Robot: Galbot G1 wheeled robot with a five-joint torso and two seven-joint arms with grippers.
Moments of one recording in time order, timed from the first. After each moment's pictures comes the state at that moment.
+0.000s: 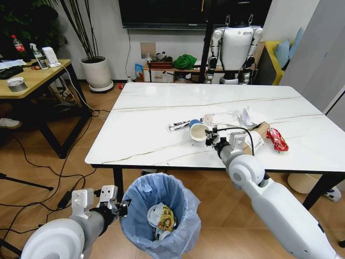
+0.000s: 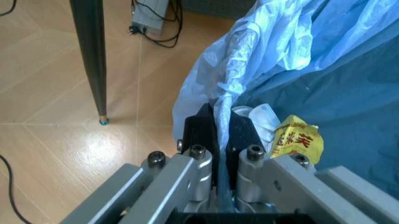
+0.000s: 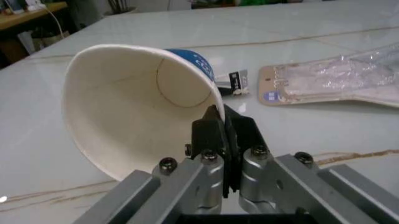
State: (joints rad) left arm 1.53 -0.80 -0.46 -2.50 -1.48 0.74 -0.88; right arm -0.80 1.01 0.08 1.93 0.86 -0.48 0.44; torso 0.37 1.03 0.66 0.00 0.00
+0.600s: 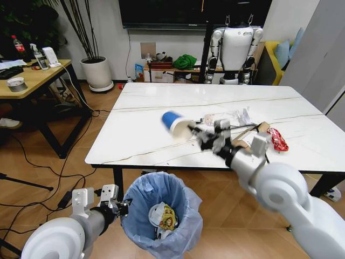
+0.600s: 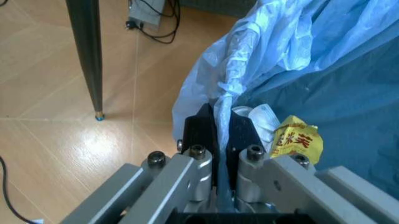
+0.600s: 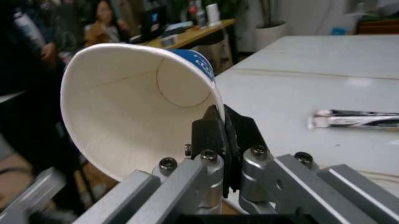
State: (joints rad) left arm 1.52 -0.80 -0.46 -2.50 -1.53 0.74 -0.91; right arm -1.00 0.78 0.19 2.39 1.09 -0.51 0.07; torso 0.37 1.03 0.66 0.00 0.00
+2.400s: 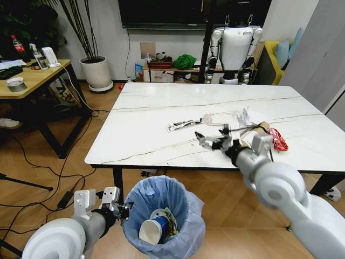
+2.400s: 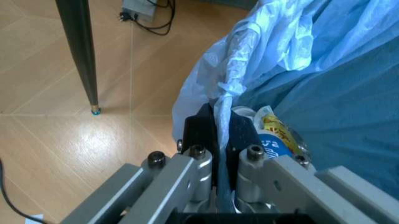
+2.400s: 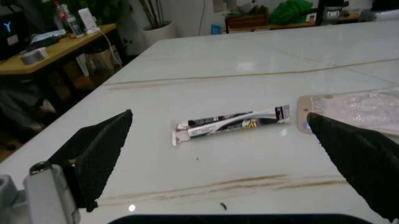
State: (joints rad) left arm 1.53 -0.79 -0.43 -2.50 -1.51 0.74 -0.89; right arm -0.70 0.89 0.04 2.14 1.18 -0.54 0.60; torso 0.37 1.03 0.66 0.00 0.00
